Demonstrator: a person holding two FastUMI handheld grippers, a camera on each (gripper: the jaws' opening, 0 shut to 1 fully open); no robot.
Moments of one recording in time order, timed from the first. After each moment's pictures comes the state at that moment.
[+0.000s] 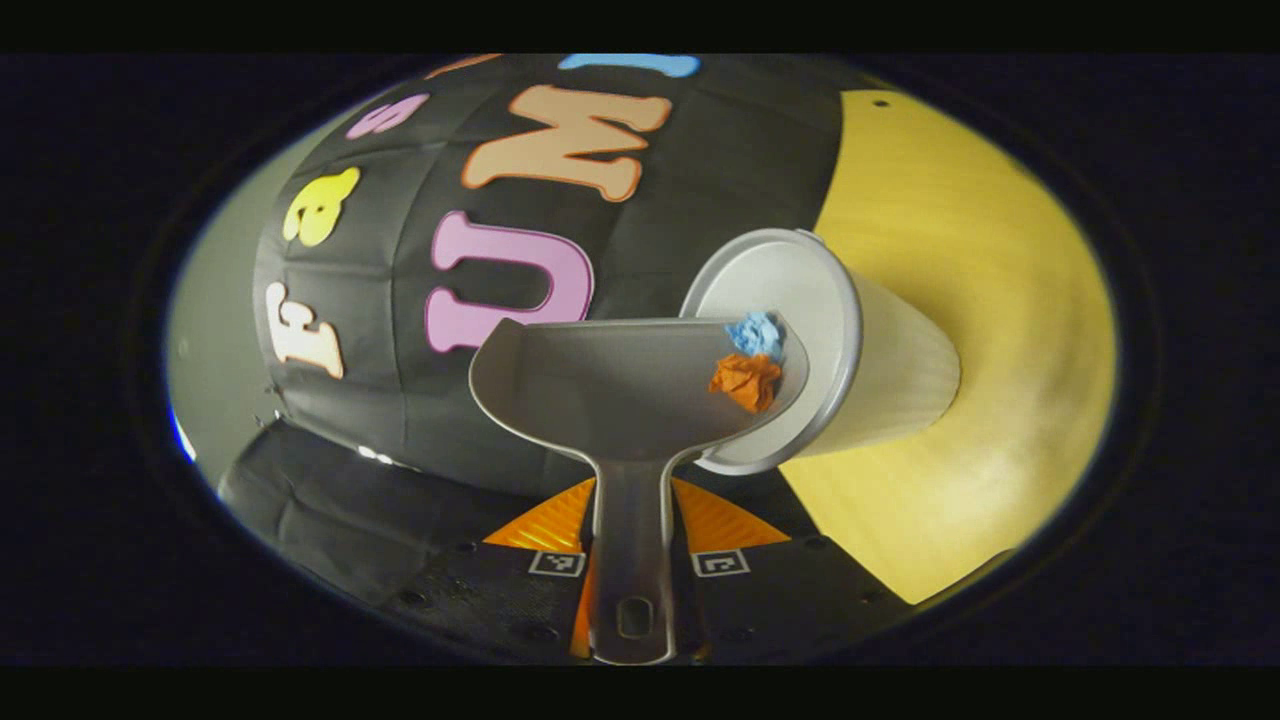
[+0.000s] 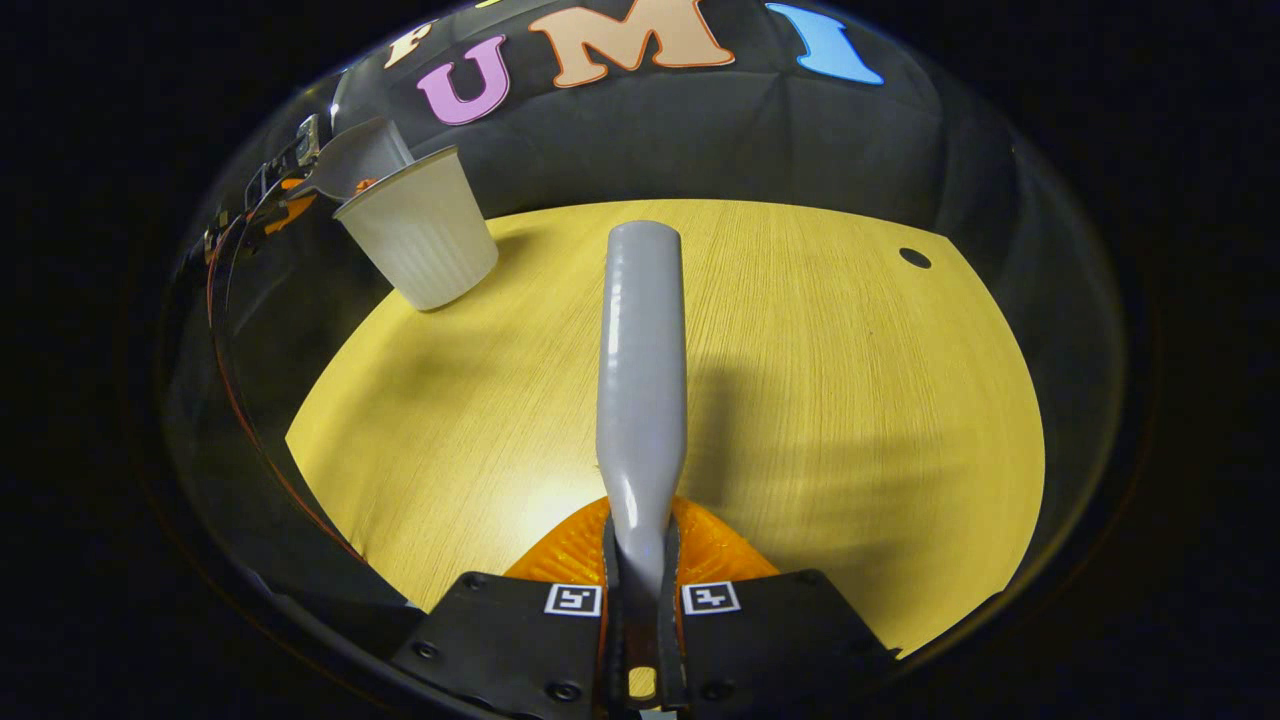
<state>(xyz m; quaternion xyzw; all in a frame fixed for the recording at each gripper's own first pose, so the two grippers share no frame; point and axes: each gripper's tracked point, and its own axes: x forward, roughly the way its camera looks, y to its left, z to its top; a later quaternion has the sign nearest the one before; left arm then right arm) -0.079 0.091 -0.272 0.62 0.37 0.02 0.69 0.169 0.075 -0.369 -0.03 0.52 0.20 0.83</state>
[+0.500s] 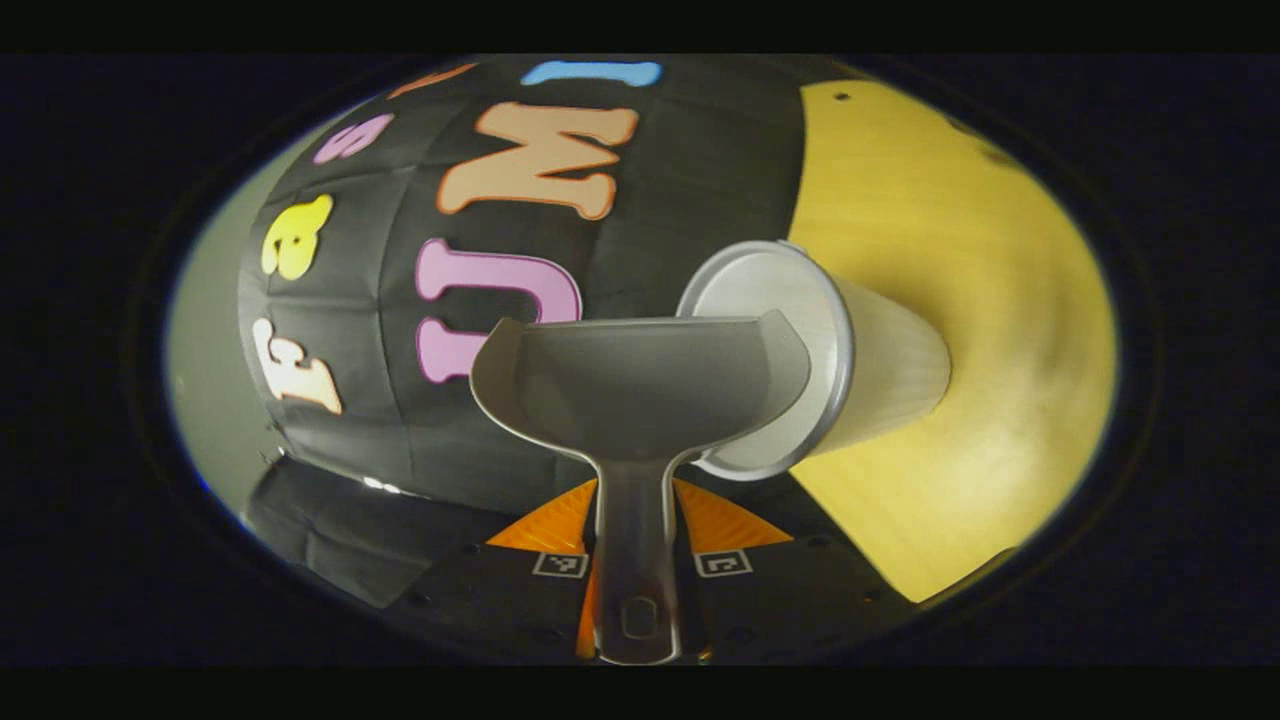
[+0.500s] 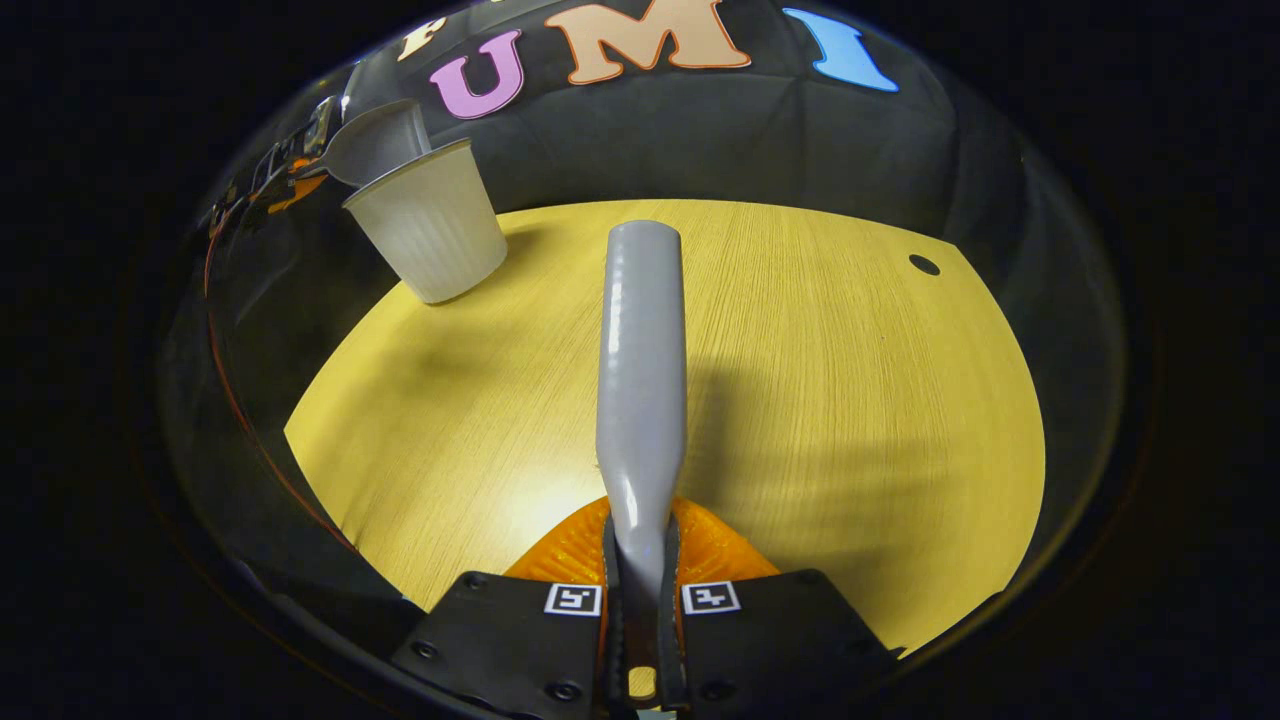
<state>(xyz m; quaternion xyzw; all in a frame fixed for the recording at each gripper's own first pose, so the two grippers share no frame) -0.075 0.073 -0.264 0.56 0.37 0.01 0.74 0.173 0.072 -0.369 -0.03 0.51 0.20 0.84</state>
